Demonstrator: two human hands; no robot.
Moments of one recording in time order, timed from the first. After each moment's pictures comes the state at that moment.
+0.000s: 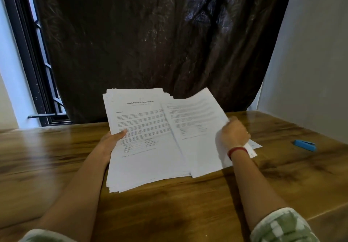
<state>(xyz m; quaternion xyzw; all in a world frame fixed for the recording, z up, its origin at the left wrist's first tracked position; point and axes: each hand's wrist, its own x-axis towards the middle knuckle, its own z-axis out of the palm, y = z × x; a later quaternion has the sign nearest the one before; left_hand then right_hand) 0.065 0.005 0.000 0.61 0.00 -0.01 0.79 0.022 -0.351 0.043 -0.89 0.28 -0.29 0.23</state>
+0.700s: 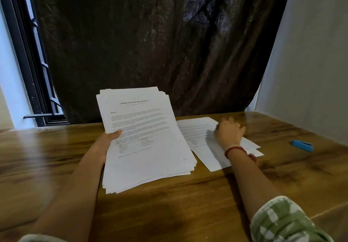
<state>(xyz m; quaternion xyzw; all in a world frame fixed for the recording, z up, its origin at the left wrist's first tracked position) 0.074 0.020 -0.006 0.58 0.01 -0.03 0.81 0.050 -0.360 0.028 -0.95 0.21 -0.24 0.03</state>
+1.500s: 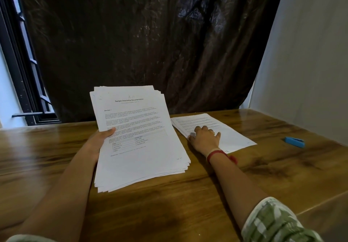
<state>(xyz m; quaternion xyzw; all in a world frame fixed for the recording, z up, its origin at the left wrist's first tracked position) 0.077 0.020 -0.004 0.59 0.00 -0.03 0.81 0.052 -0.316 0.005 -0.98 0.12 -0.11 0.07</state>
